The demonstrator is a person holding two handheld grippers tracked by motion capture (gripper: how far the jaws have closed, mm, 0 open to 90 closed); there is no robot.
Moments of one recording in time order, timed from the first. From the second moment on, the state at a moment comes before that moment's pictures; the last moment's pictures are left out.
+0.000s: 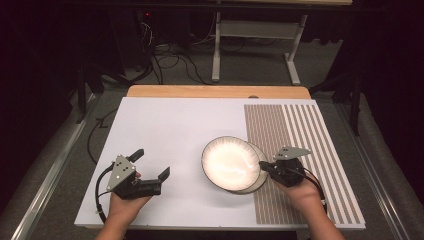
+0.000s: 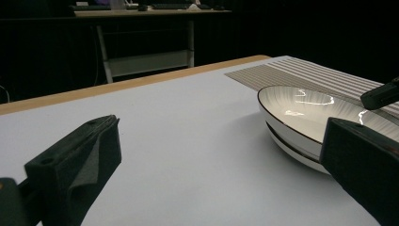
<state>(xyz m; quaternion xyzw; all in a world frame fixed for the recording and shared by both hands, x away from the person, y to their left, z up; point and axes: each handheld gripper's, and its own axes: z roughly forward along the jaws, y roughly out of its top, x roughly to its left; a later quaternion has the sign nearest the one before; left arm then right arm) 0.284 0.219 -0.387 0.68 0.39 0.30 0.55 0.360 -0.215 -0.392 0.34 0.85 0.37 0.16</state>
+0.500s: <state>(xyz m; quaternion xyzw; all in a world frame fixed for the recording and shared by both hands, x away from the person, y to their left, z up) 0.284 0.218 -0.387 0.68 0.39 0.29 0.55 0.361 -0.216 -0.392 0.33 0.85 0.37 0.16</state>
